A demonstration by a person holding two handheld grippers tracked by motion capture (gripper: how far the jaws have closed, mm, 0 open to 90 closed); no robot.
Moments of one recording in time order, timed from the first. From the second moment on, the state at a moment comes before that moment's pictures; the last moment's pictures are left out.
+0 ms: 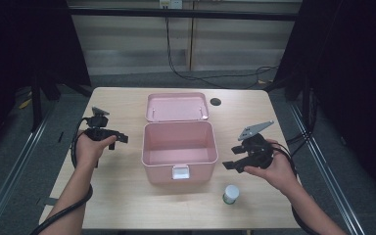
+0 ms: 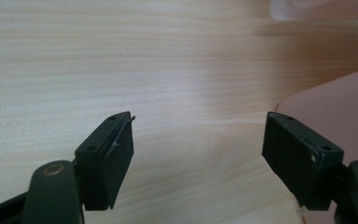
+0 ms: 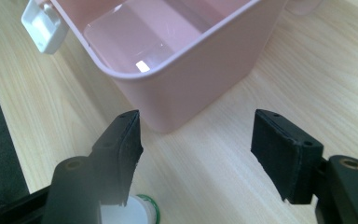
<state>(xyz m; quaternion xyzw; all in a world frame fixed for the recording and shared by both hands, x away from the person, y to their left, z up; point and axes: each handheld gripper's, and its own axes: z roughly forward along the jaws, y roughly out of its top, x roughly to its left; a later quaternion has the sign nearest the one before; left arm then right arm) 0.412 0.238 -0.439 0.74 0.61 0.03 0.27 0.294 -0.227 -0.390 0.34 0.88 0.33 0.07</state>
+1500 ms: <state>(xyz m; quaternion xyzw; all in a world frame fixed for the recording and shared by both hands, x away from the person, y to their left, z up) 0.361 0.238 -0.500 0.78 0.52 0.14 0.31 0.274 -0.221 -0.410 0.32 0.91 0.28 0.03</state>
